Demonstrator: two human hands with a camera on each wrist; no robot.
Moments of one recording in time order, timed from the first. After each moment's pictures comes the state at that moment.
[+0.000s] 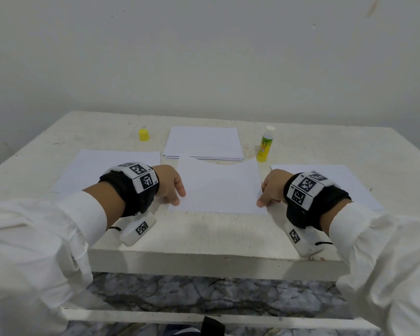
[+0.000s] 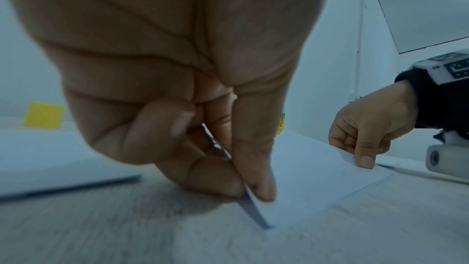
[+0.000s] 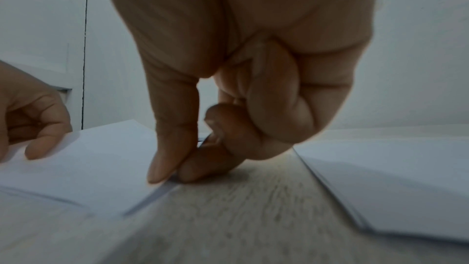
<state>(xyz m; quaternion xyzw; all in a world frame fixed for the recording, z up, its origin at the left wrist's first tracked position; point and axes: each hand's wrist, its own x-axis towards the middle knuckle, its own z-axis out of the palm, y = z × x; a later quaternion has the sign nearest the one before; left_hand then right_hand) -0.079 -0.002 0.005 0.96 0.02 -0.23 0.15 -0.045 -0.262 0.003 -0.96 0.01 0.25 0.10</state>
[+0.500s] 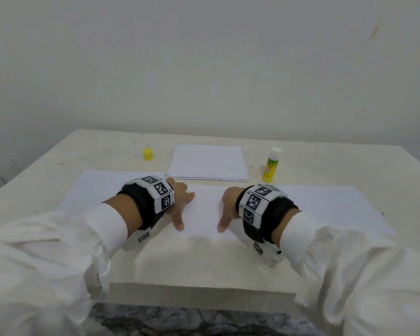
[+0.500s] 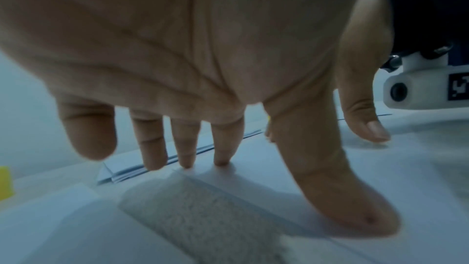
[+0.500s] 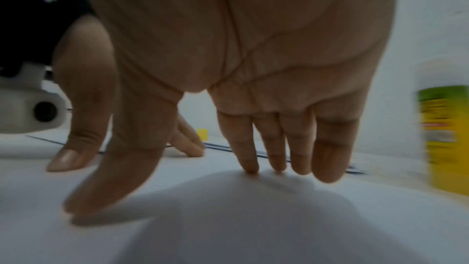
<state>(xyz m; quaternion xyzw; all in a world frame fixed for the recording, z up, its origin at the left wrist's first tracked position) -0.050 -0.011 0.010 0.93 -0.09 -0.29 -0.20 -0.030 -0.164 0.006 -0.95 -0.12 0.29 -0.04</state>
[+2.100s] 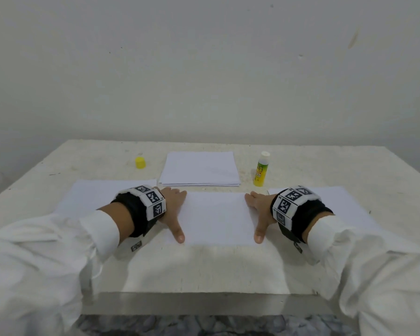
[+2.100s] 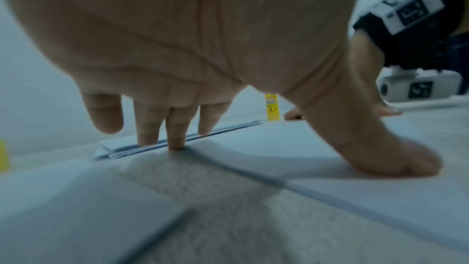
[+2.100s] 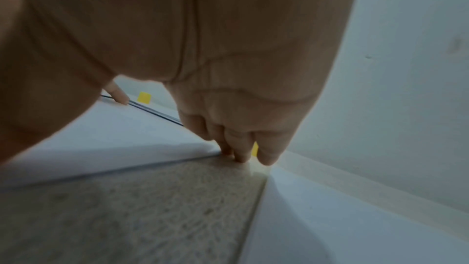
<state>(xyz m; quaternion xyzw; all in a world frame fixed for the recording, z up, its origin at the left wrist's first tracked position) -0.044 -0.005 -0.001 0.97 -0.07 -0.24 -0.07 -0.023 -0.253 0.011 -0.94 -0.16 0.30 -0.09</state>
